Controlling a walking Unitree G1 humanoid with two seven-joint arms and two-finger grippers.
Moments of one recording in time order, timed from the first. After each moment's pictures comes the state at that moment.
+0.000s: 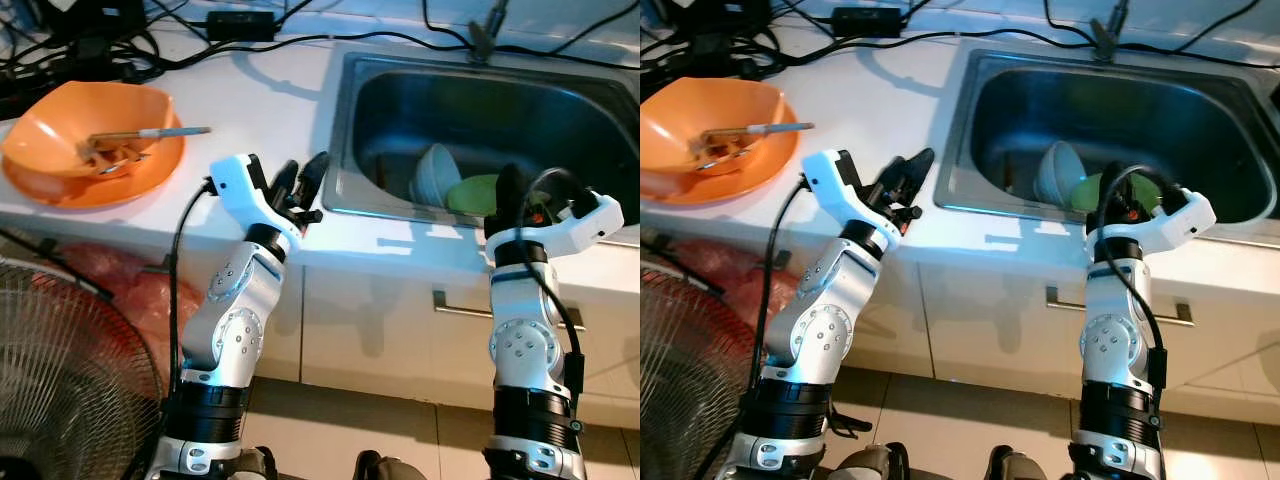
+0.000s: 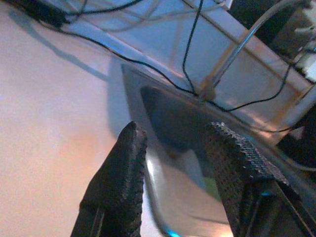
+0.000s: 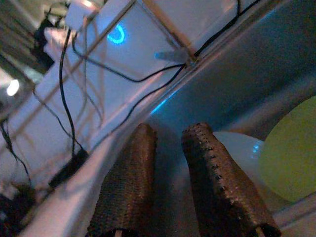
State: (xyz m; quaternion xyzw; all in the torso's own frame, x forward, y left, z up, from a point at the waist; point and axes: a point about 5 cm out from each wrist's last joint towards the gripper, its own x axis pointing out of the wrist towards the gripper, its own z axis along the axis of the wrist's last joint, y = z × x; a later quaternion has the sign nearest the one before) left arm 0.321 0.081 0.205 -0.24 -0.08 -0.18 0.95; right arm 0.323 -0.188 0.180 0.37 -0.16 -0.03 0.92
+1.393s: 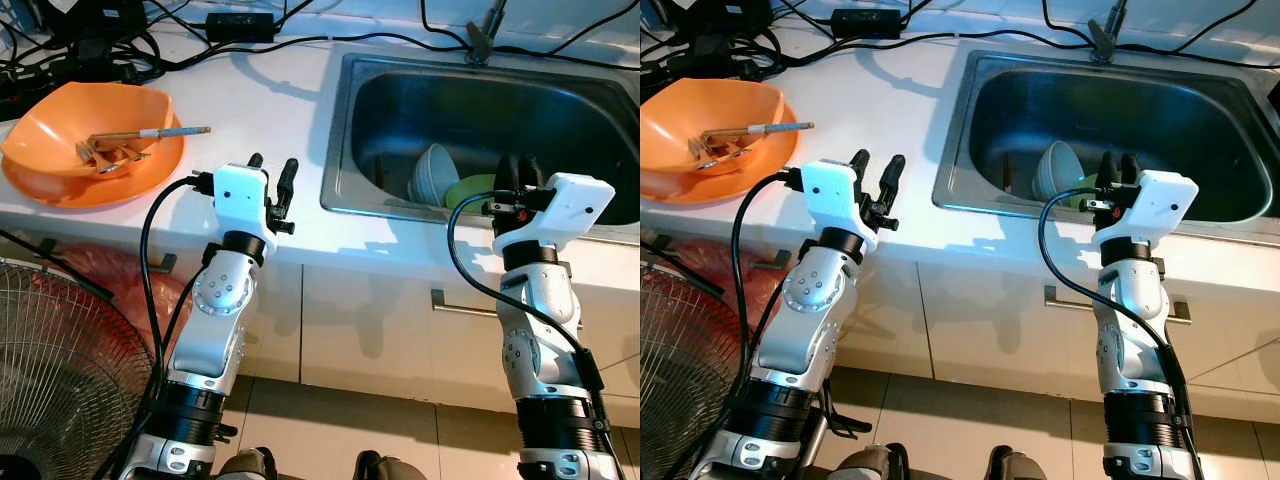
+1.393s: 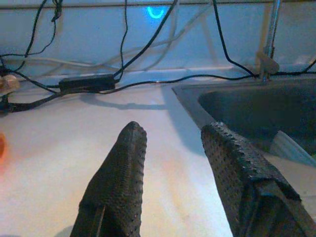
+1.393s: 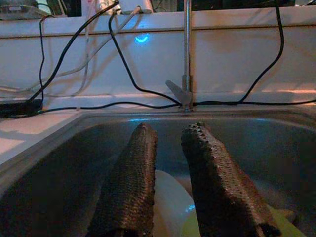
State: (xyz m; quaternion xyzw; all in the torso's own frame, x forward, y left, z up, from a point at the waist) left arm 0.325 0.107 0.191 0.02 -0.16 -0.09 0.98; right arm 0.317 -0.196 0.187 0.04 -0.20 -0.04 0.98
